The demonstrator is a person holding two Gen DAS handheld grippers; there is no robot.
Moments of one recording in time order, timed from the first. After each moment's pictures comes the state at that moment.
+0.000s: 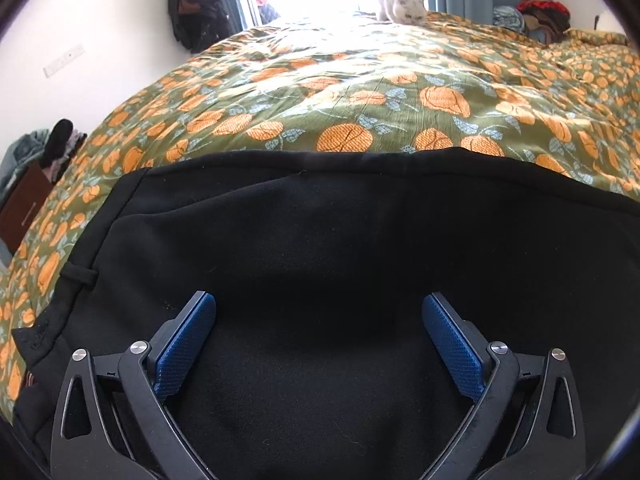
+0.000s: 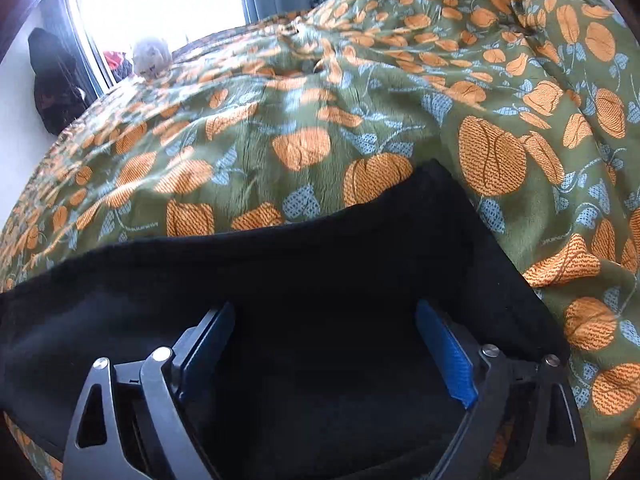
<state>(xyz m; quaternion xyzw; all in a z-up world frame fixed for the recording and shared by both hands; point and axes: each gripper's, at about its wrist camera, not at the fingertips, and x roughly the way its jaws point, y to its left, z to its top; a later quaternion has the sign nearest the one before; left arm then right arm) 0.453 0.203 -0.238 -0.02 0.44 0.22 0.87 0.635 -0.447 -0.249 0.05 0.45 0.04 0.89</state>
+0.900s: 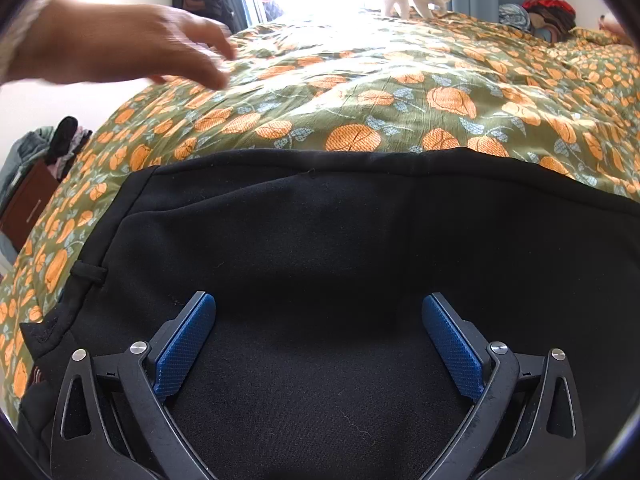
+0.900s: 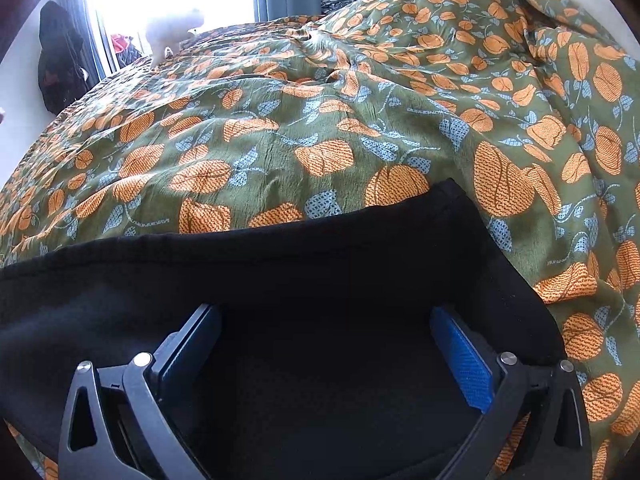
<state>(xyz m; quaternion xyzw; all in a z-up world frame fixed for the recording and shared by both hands) 0.455 0.202 -0.234 -0.02 0.44 0.23 0.87 0.635 -0.432 -0.247 0.00 0.46 0.03 0.89</state>
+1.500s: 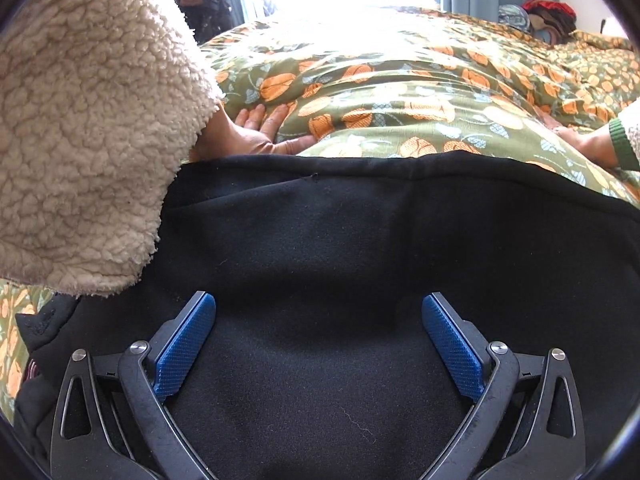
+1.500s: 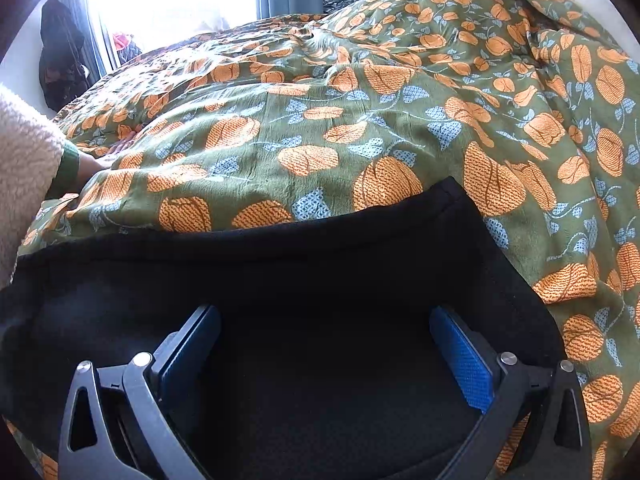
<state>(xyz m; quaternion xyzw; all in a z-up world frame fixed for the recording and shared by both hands) 0.463 0.202 -0.234 -0.04 0.45 0.22 0.86 0.636 -0.429 -0.246 -0.01 0.46 0.03 0.89</state>
